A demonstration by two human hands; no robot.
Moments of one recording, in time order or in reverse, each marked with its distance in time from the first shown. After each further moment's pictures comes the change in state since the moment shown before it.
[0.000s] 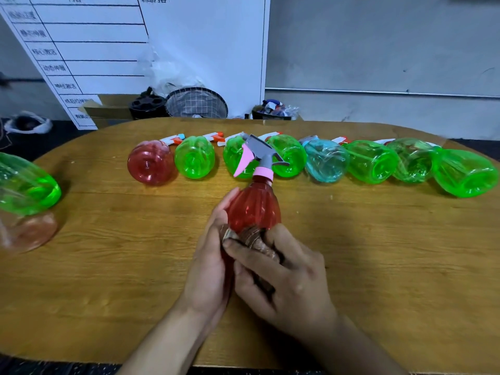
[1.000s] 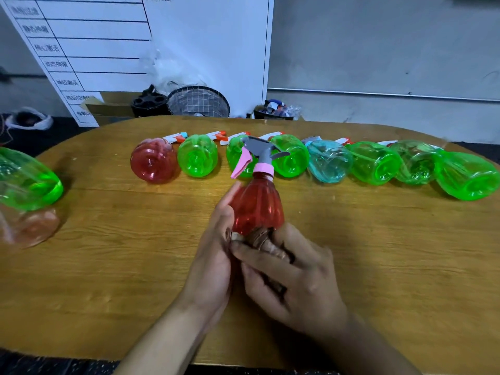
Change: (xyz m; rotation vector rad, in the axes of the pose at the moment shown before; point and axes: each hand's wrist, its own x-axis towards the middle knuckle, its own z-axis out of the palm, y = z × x) left_hand 0.002 0.004 0.001 0.045 0.005 0.041; right_hand 0.004 0.006 -0.012 0.027 -0.038 -0.043
